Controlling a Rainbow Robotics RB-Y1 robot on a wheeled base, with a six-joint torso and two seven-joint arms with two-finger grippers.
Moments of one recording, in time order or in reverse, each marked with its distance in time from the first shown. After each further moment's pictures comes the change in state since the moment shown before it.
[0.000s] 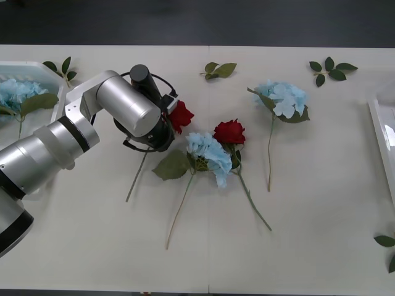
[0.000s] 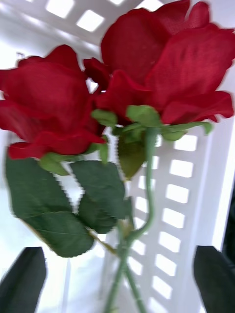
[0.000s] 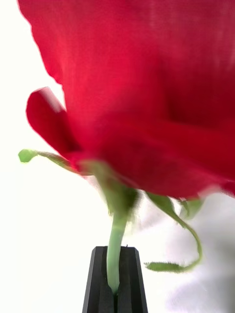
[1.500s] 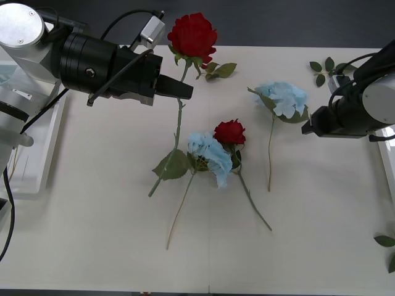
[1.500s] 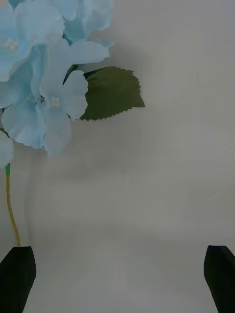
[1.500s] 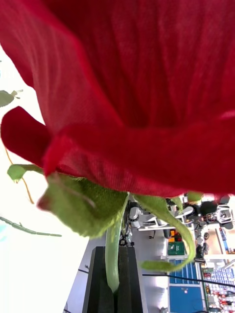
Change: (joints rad) right arm -0.132 0.195 0.049 -0.604 -0.290 0.524 -0.530; left arm 0.098 0.054 0.567 -0.110 1.188 0.243 -0.396
